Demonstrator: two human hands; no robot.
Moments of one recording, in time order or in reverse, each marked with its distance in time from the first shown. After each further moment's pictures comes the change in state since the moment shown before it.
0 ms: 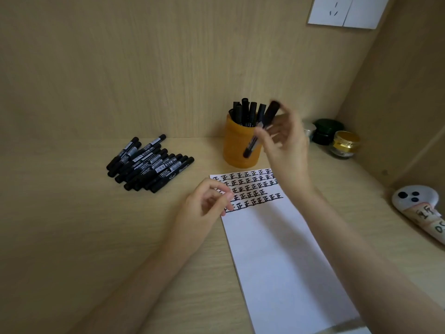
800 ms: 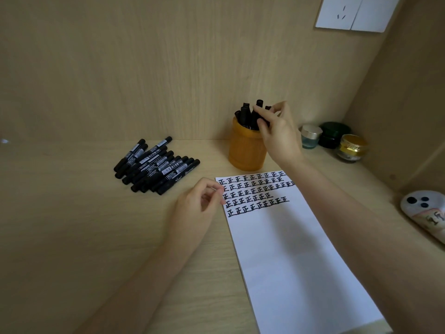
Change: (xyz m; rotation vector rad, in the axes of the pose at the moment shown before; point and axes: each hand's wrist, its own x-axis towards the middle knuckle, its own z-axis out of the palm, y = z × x) left_hand 0.009 -0.013 -0.009 0.290 0.141 -0.010; right_hand 0.048 0.048 0.027 -0.480 -0.171 -0.062
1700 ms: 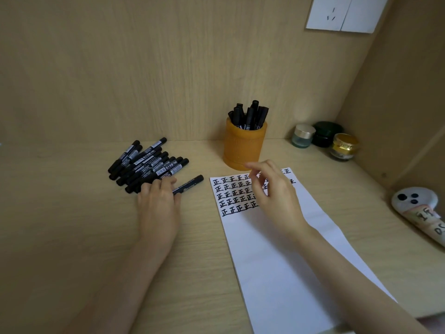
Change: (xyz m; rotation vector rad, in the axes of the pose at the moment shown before) left_hand 0.014 -0.040 -0.021 0.694 0.183 -0.098; right_hand -0.112 -0.025 -0.023 0.243 -0.133 0.034
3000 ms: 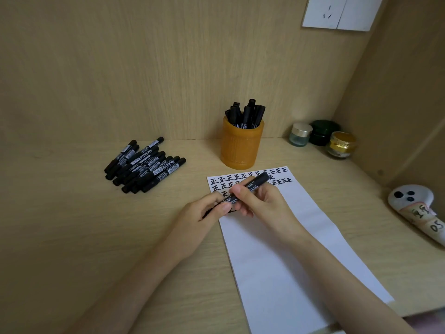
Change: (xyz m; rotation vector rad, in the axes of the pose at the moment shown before) left_hand -0.030 0.046 -0.019 -0.835 -0.521 0.250; right_hand -0.013 -0.028 -0.007 0.755 -0.294 0.387
